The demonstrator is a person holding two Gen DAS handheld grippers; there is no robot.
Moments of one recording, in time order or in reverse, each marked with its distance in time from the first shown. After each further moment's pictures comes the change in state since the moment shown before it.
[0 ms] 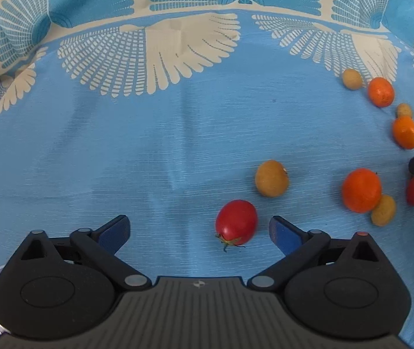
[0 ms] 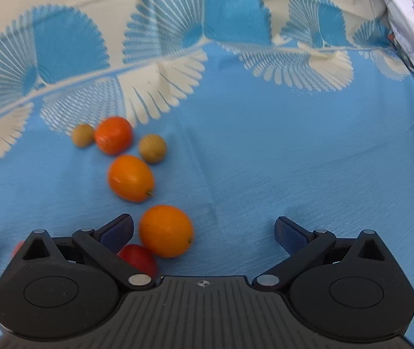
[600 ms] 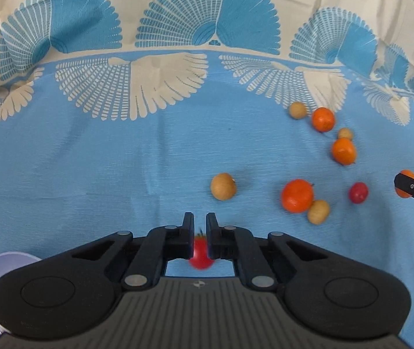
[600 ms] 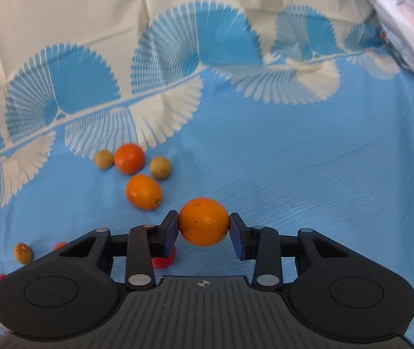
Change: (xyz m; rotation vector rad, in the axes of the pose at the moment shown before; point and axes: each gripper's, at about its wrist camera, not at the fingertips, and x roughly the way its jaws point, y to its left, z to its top) left arm -0.066 -0.005 -0.020 -0.012 -0.120 -0.141; right arm -0.075 -0.028 -0.002 0.056 -0.098 0.088
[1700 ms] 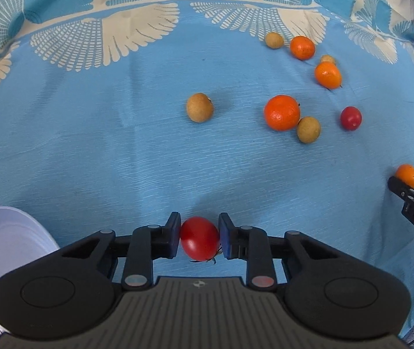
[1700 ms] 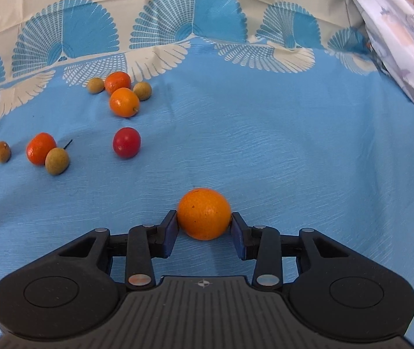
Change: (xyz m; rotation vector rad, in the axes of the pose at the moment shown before) left arm 0.014 -0.014 -0.054 0.109 0.115 -0.002; right arm -0.018 -0.017 -0.097 -0.171 0.015 -0.099
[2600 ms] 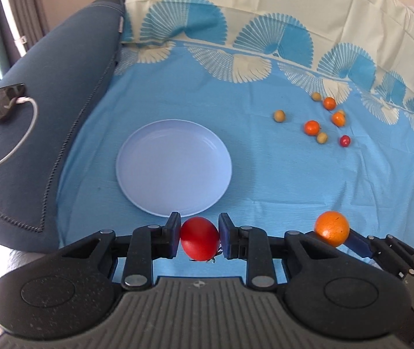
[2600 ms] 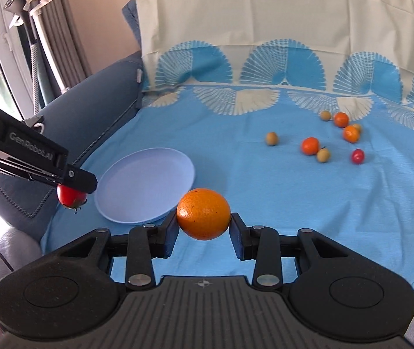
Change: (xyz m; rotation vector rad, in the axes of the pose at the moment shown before) left arm -0.263 0.099 -0.175 -0.300 -0.137 0.092; right arm -0.270 0.151 -0.063 -0.239 -0.066 0.559
